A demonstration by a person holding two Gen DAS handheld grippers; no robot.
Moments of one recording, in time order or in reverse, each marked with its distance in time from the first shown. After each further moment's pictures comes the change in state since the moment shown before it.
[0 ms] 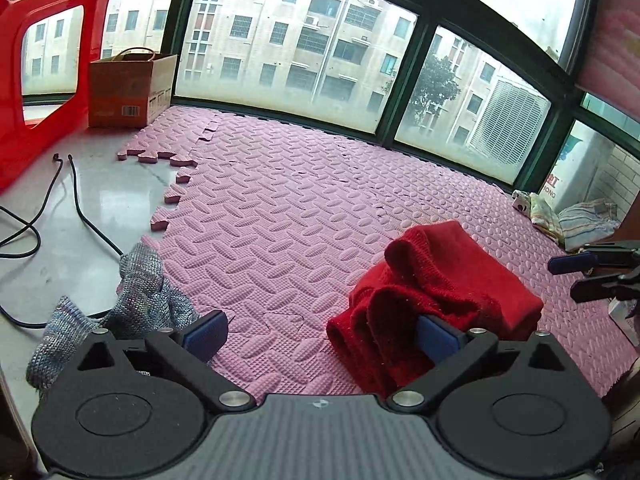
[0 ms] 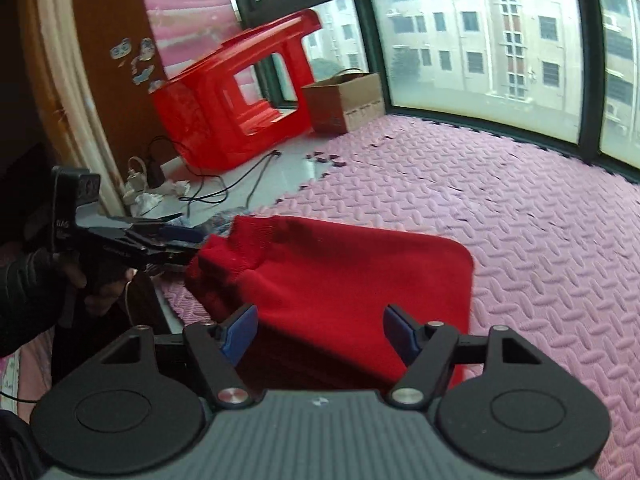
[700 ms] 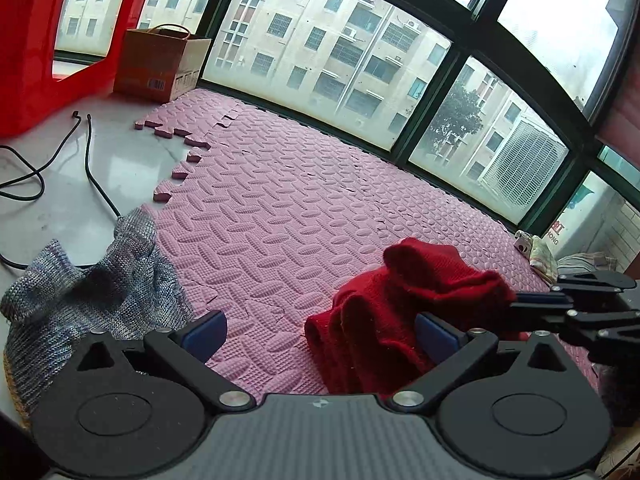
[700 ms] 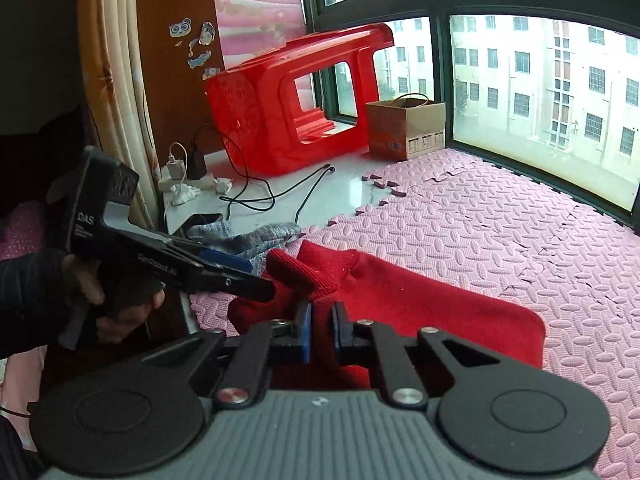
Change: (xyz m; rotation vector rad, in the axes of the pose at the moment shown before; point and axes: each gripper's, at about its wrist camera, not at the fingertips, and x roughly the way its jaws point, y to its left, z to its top) left arm 0.011 -0.003 -0.011 -0.149 -0.006 0.000; right arm 0.020 0.040 0.014 -0.140 -0.057 0.061
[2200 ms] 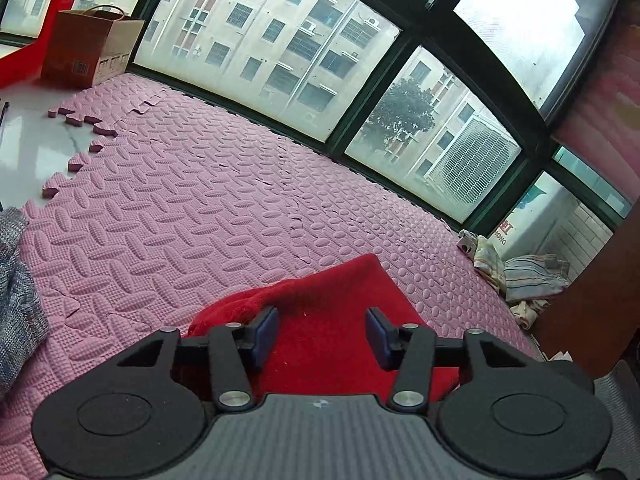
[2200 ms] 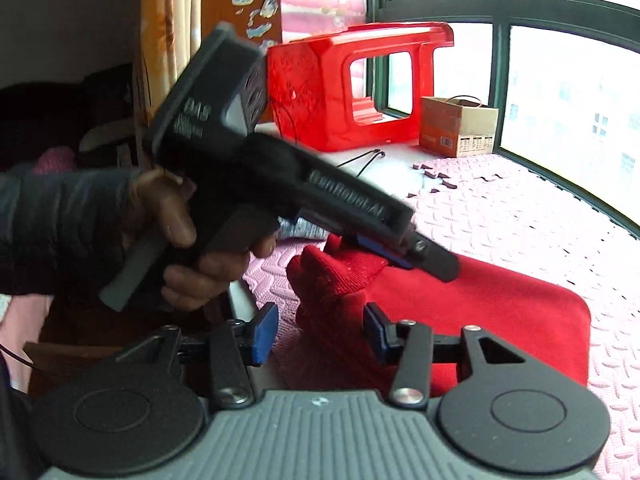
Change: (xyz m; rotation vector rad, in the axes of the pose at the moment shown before) left arm 0.041 -0.053 0.009 -0.022 0.008 -0.181; right arm 0.016 0.040 -0.040 -0.123 0.025 0.053
